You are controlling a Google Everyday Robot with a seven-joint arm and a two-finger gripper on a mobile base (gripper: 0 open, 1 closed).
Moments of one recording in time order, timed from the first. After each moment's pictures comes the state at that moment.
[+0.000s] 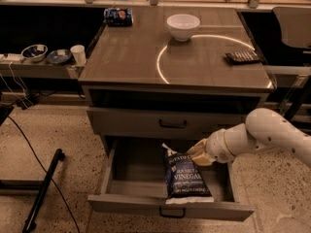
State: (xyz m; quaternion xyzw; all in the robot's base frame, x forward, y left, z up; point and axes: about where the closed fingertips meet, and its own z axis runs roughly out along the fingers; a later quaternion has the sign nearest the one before) arm 0.505 -0.132 0.606 -0.54 0.75 0.25 0.28
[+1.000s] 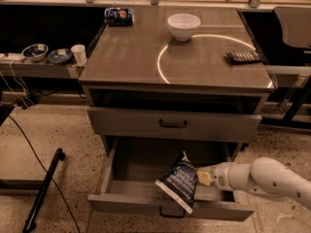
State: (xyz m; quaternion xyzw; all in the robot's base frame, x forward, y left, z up) arm 0.494 -0.170 0.501 -0.22 0.88 0.28 0.30
